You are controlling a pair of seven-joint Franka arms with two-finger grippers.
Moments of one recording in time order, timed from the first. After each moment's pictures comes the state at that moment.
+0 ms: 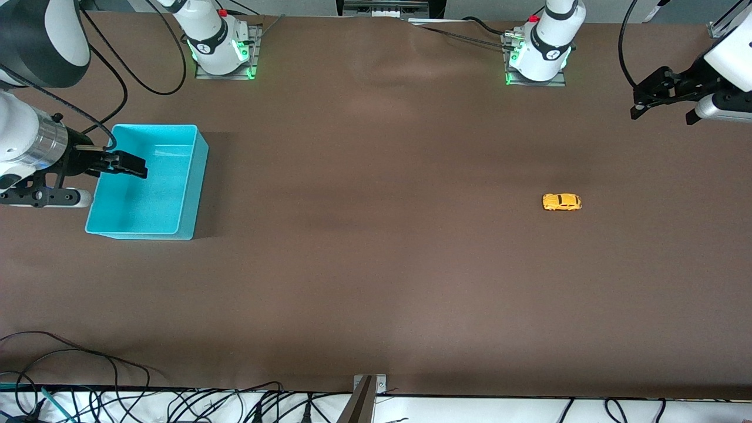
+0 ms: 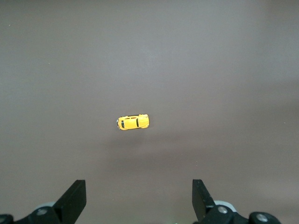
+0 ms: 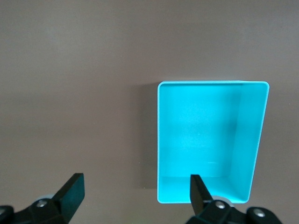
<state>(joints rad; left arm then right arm) -0.05 -0.07 -0.01 -1.57 -0.01 1.46 0.03 -0.01 0.19 0.08 -1.53 0.00 1.58 0.09</state>
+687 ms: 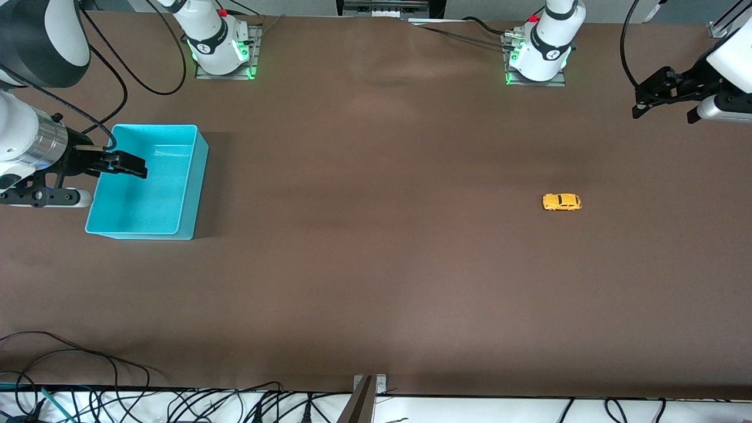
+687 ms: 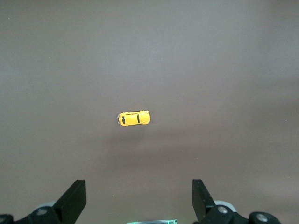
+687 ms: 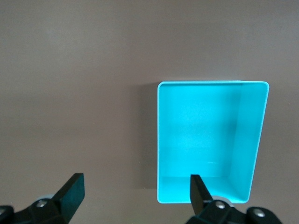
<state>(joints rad) -0.05 -0.07 0.00 -1.57 -0.01 1.44 0.02 -0.01 0.19 0.08 -1.53 0.00 1.58 0.09</state>
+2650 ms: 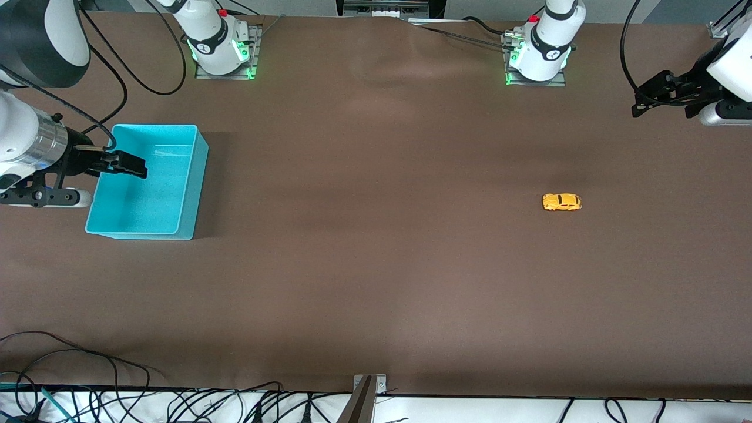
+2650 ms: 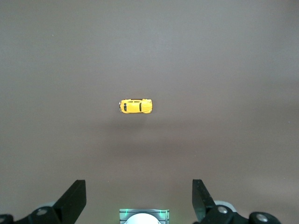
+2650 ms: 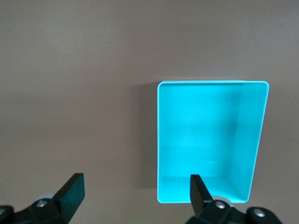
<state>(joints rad) -0.05 -0.06 0.01 -1.57 -0.01 1.40 -0.05 -0.01 0.19 0.08 -1.53 0.00 1.58 0.09</state>
